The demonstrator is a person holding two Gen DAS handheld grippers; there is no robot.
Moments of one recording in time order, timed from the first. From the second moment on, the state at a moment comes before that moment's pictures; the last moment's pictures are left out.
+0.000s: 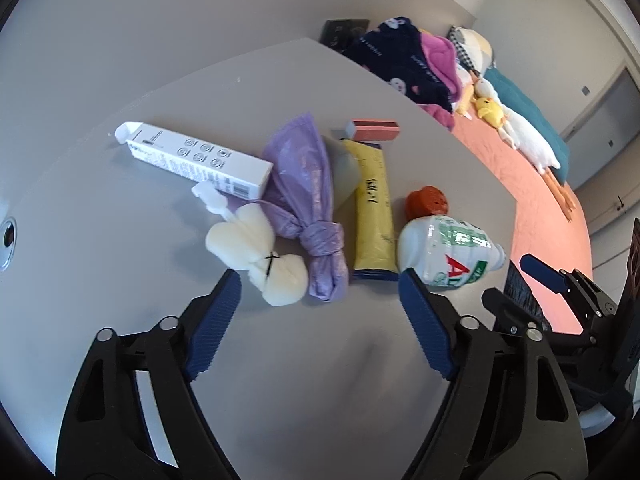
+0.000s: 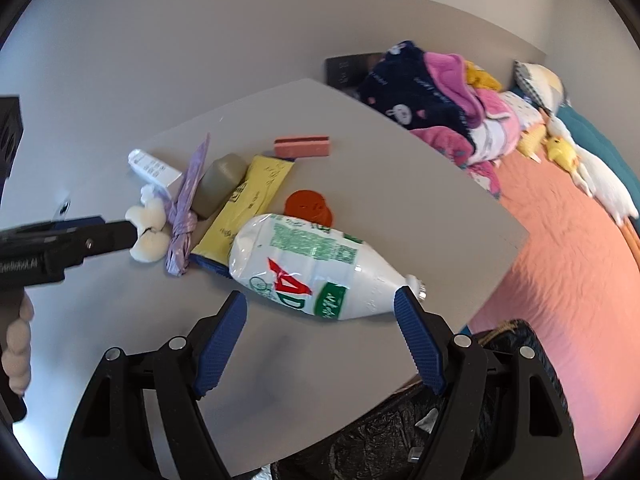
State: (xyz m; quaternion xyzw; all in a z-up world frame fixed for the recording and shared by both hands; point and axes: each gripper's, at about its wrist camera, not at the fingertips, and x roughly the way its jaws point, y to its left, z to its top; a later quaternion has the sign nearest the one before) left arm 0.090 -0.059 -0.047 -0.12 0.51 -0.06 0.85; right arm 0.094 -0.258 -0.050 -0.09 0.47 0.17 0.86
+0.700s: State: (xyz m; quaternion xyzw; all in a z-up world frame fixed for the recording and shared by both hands) left arm 0.125 -0.024 -0.094 -0.18 0.58 0.01 0.80; right arm 0.128 -0.208 -0.089 -0.29 0.48 0.24 0.80
